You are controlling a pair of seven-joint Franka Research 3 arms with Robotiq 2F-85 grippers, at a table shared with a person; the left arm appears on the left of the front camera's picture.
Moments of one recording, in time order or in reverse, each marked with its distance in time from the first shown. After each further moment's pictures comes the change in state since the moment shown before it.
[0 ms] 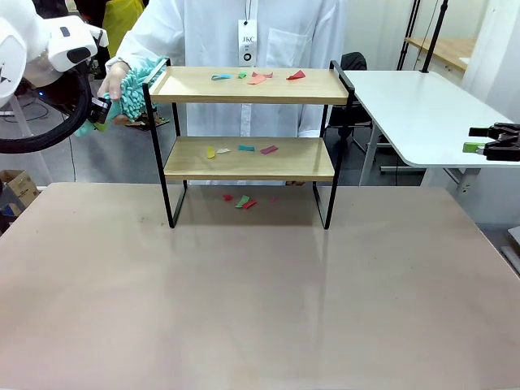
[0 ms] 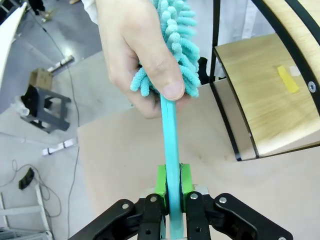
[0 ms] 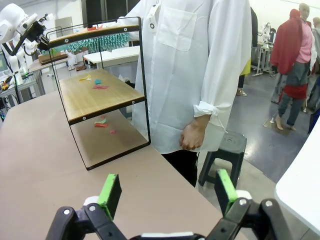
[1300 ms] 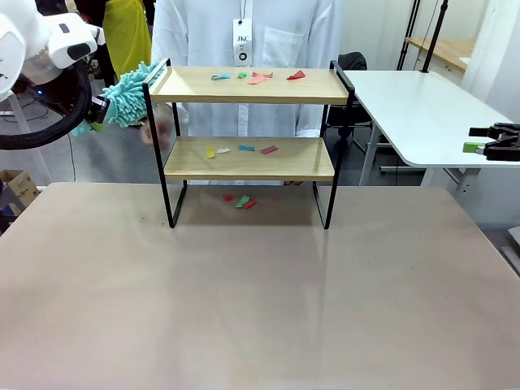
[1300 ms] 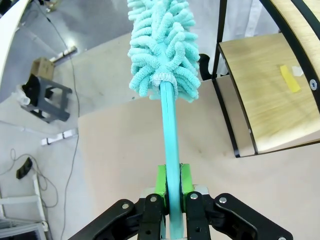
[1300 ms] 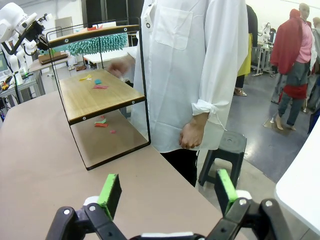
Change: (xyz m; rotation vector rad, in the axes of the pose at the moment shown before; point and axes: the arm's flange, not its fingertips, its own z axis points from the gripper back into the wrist) left arm -0.002 -0.003 0.006 0.014 0.025 0.040; right arm 0.000 0.000 0.000 0.000 0.000 0.000
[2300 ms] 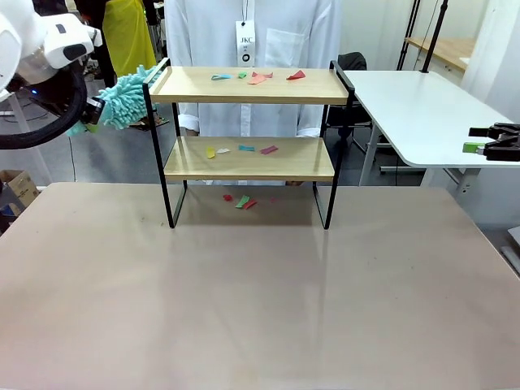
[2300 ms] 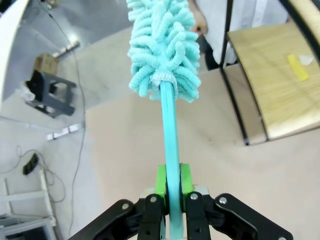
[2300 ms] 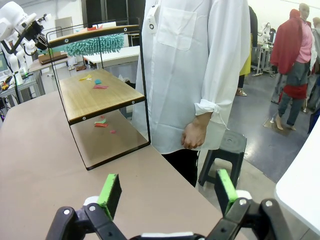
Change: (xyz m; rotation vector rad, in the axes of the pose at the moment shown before) left arm -0.004 0.018 0.011 0.022 0.047 -0.031; right arm 0.000 0.000 0.000 0.000 0.000 0.000
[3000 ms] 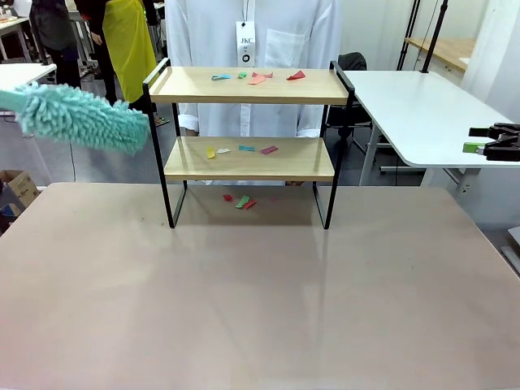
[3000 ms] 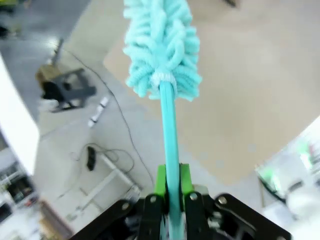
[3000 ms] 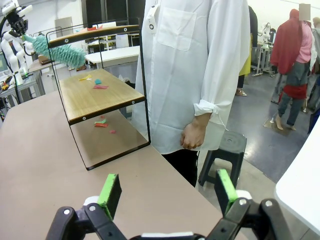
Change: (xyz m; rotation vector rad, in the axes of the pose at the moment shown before) left arm -0.019 0.055 0.142 -0.046 0.376 -0.626; right arm 0.000 0.000 0.000 0.000 0.000 0.000
